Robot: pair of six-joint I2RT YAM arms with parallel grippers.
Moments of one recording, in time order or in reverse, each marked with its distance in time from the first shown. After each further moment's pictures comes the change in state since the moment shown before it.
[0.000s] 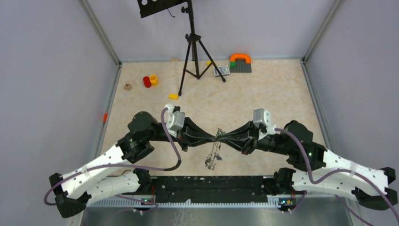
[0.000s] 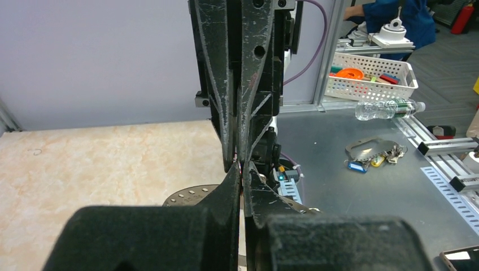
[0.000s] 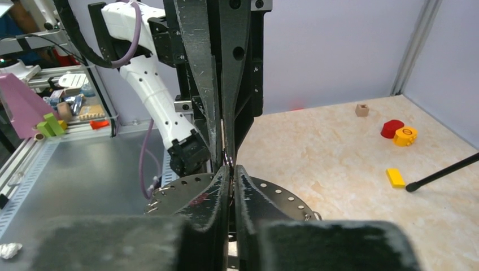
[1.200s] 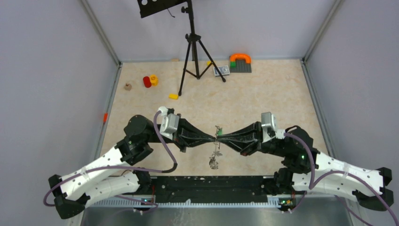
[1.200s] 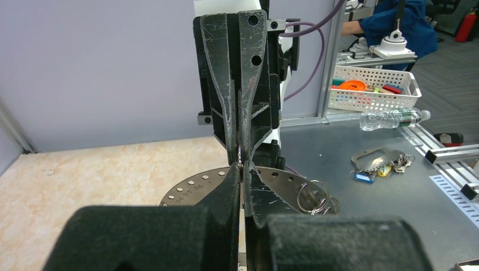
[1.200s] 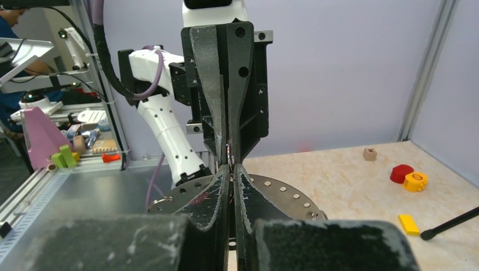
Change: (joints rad) left arm -0.006 -0.034 -0.038 0.085 -0.016 -0.004; right arm 0.000 -0.029 -0.140 0.292 -0.031 0.037
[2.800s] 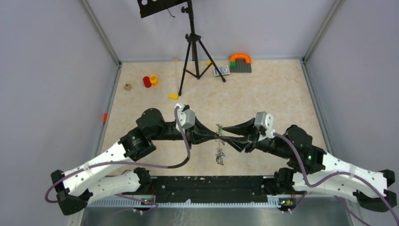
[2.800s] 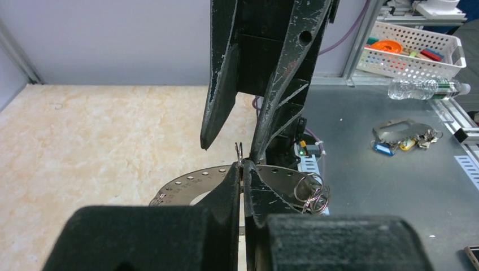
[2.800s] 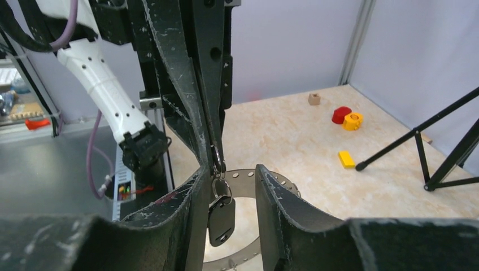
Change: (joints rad) left arm -0.002 0.087 0.088 -0.277 -0.090 0.108; right arm 0.000 -0.040 0.058 -0.301 0.174 -0.132
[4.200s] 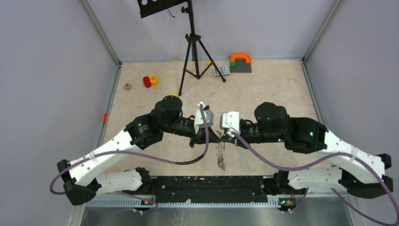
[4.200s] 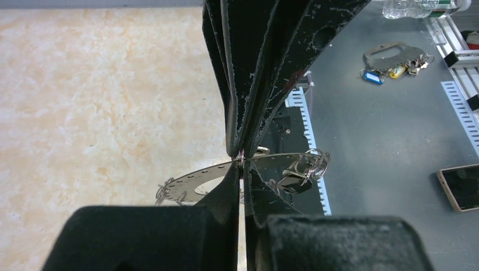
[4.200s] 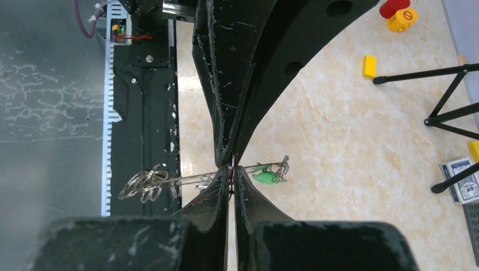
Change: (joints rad) left arm 0.000 0.191 0.265 -0.463 0.078 0.200; right arm 0.000 0.391 0.605 -0.851 -0.106 -0.287
